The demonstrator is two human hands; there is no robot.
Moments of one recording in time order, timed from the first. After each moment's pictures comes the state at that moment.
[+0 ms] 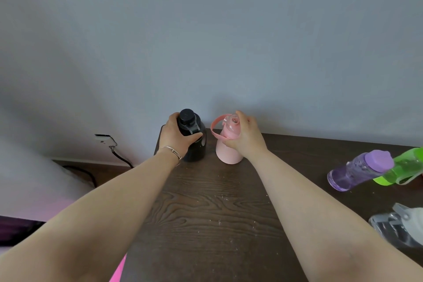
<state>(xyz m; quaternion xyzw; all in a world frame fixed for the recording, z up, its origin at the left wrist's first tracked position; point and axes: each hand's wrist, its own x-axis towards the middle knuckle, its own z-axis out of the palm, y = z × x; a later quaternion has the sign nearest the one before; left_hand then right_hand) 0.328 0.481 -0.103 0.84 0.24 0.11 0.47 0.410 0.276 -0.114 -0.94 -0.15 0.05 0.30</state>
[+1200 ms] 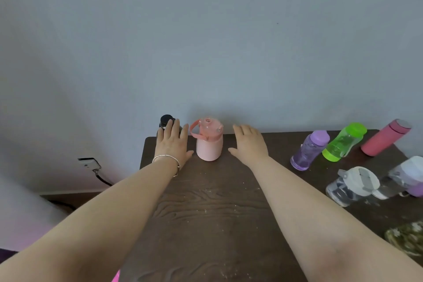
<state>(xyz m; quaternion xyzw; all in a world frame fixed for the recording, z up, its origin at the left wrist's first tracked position) 0.281 0.435 -0.069 1.00 0.03 0.05 0.00 0.333 0.198 -0.065 -0.98 -0.18 -0.04 0.02</state>
